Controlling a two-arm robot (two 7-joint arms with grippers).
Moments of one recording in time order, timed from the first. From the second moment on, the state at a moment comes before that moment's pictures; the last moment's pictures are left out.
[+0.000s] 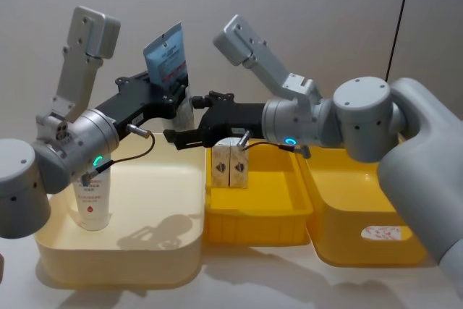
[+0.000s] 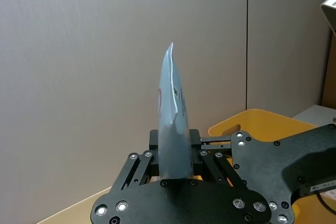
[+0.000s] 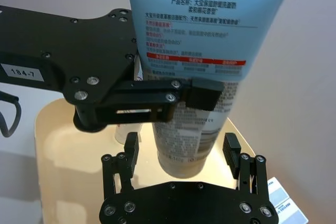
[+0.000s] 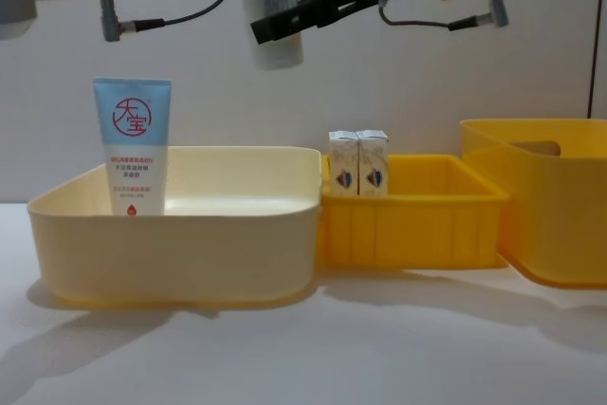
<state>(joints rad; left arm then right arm) -0.71 0.21 0.35 -1.37 -0.35 0.23 -0.30 1.08 0.14 -0.59 -0.89 0.16 0.27 0.77</state>
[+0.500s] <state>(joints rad) -0.71 0.21 0.35 -1.39 -0.35 0.25 -0.29 1.11 0.10 -0.61 -0.81 0.16 0.22 0.74</state>
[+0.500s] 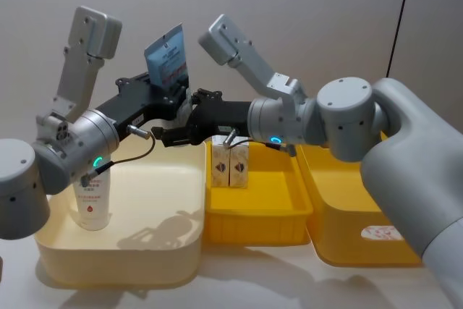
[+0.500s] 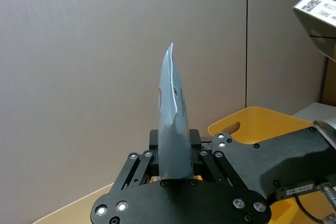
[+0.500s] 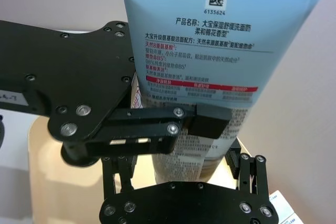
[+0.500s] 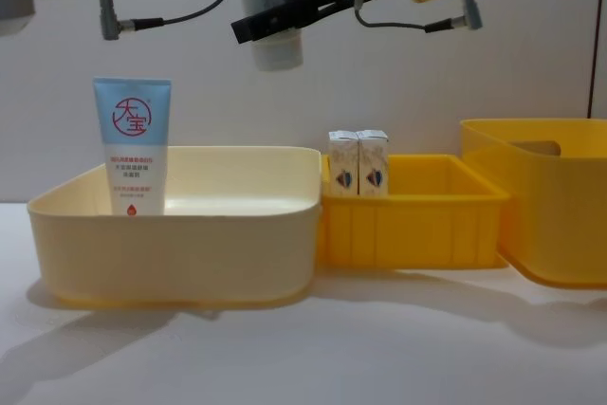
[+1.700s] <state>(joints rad) -0.68 0.23 0.35 -1.43 -0.36 0.26 -0.29 1.13 0.06 -0.63 -0.75 0.15 0.19 0.70</state>
